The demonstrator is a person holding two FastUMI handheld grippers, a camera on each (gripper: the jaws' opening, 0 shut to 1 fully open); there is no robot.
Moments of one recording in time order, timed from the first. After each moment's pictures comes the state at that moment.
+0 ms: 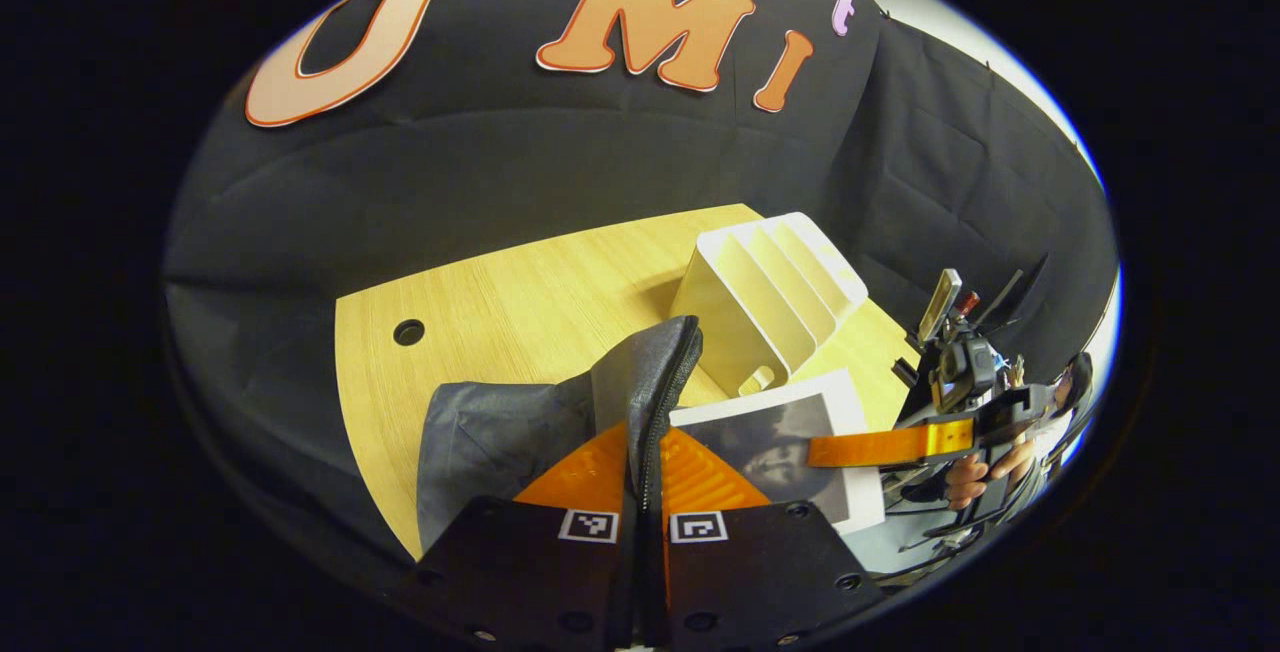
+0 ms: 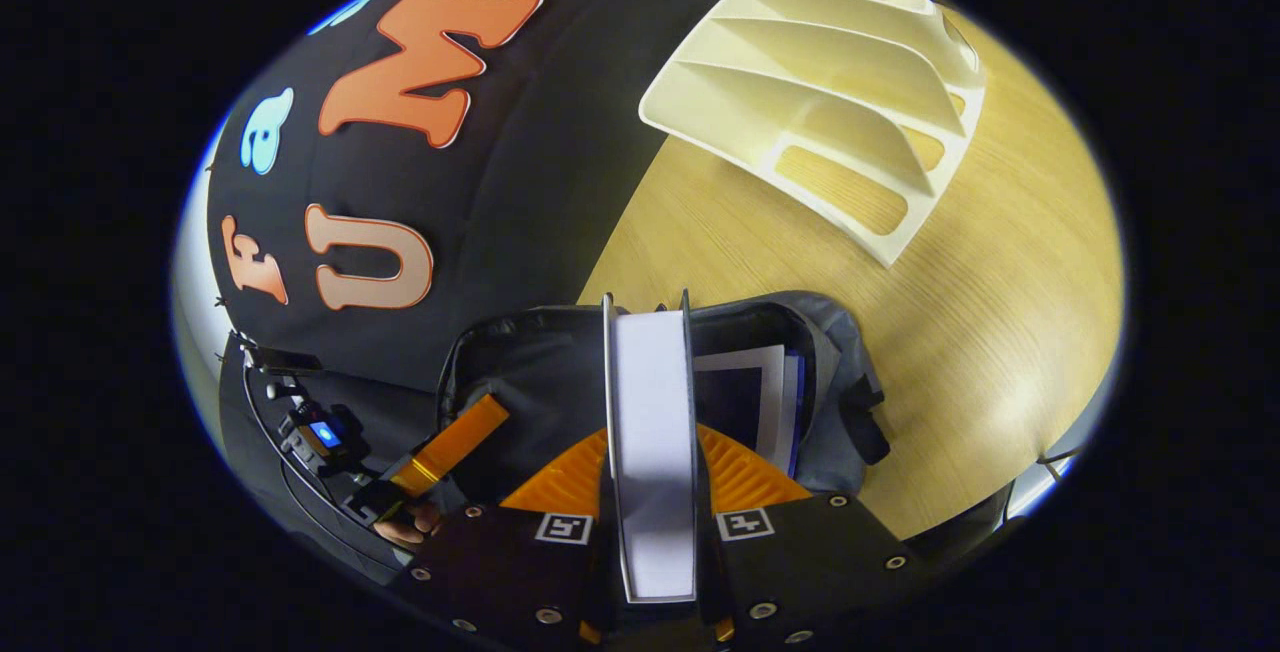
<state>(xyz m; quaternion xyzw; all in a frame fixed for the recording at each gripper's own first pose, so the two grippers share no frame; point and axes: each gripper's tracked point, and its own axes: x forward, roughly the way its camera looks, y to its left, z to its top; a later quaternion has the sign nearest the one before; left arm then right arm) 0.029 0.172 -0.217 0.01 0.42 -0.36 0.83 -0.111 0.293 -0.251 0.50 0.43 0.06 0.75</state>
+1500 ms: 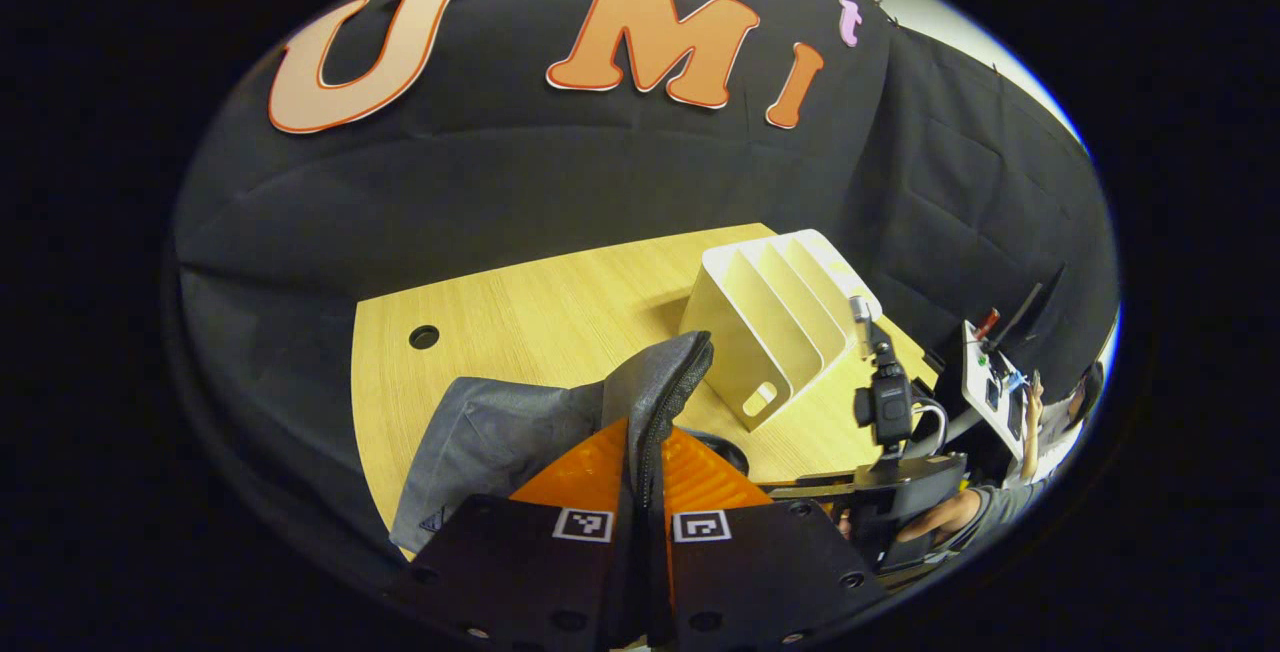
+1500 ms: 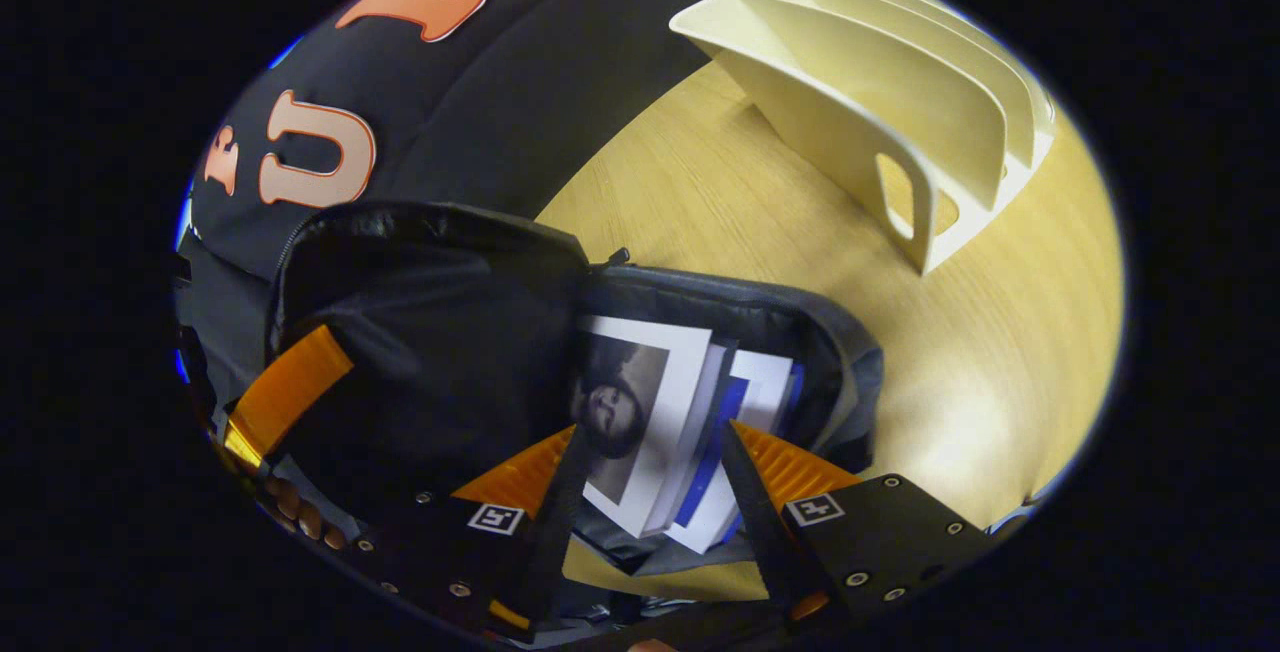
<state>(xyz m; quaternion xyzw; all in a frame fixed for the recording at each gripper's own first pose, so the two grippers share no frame) 0.011 0.153 -0.217 0.00 0.40 -0.31 0.86 -0.100 0.308 -0.322 0.34 0.50 0.06 0.79</state>
